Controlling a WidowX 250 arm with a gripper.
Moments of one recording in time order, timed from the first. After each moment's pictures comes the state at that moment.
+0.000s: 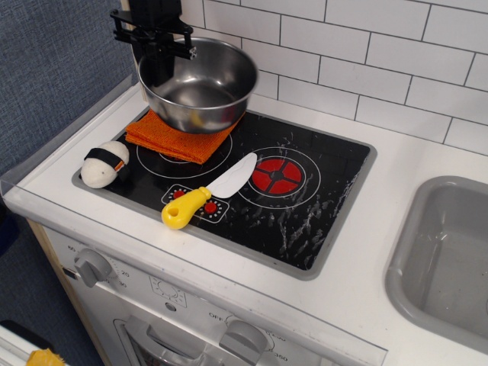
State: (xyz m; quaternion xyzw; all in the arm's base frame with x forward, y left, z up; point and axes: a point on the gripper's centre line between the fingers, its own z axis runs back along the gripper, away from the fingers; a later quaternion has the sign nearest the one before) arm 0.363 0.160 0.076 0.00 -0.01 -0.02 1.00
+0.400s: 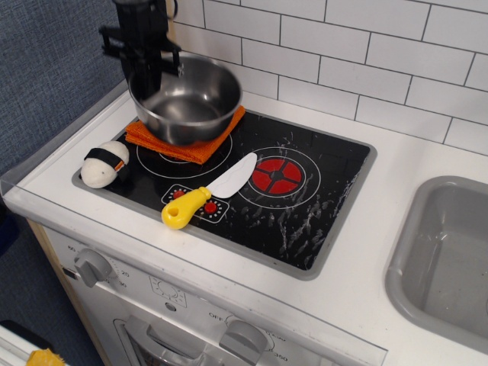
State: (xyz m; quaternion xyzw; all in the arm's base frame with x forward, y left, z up) arm 0.362 0.178 0.045 0.02 0.00 0.01 1.00
